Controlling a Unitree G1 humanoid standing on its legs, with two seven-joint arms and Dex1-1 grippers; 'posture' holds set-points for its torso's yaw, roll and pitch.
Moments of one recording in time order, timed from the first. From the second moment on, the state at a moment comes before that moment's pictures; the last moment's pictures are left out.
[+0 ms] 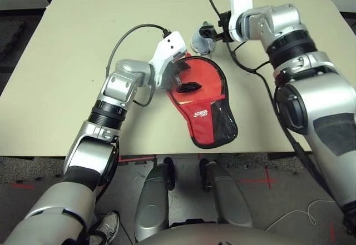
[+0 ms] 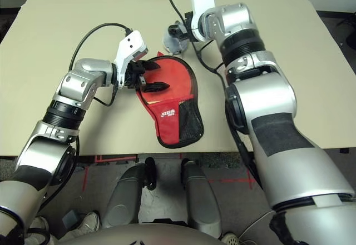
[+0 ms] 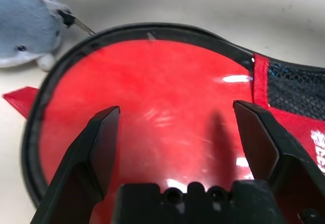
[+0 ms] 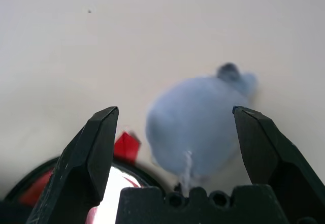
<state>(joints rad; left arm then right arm) -0.87 0.36 -0.24 0.30 -0.11 0.57 -1.02 -1.51 -0.21 0.03 1.20 0.12 0.57 0.43</state>
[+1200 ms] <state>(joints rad) -0.84 0.34 -0.26 0.21 -0.12 0.62 -1.00 -1.41 -0.14 -0.05 1.33 -0.06 0.27 0.18</state>
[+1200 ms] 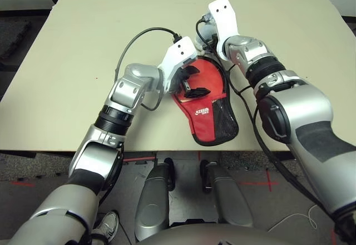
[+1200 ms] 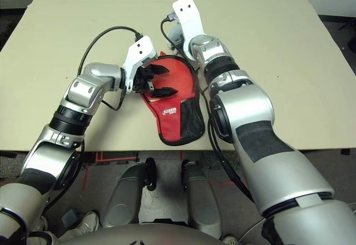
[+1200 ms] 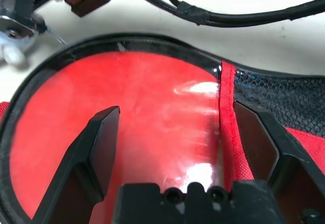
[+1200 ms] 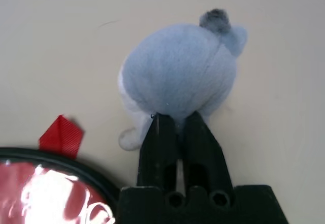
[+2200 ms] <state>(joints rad) -0.91 0.28 -0.28 0.42 -0.11 0.51 -1.01 -1.24 -0.18 -0.17 1.22 0.01 0.17 0.01</state>
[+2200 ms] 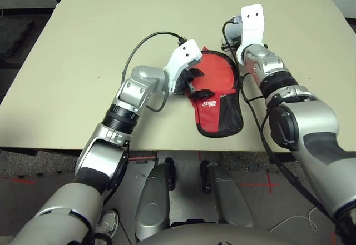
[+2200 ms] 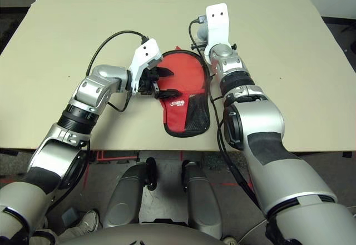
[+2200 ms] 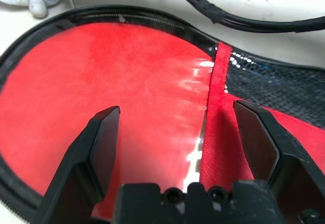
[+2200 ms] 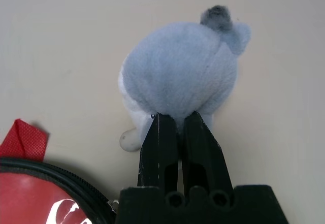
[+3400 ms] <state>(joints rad) -1.07 0.14 -0.29 0.88 0.01 0.25 -0.84 -1.10 -0.18 -0.17 1.12 0.03 0.08 -0.16</state>
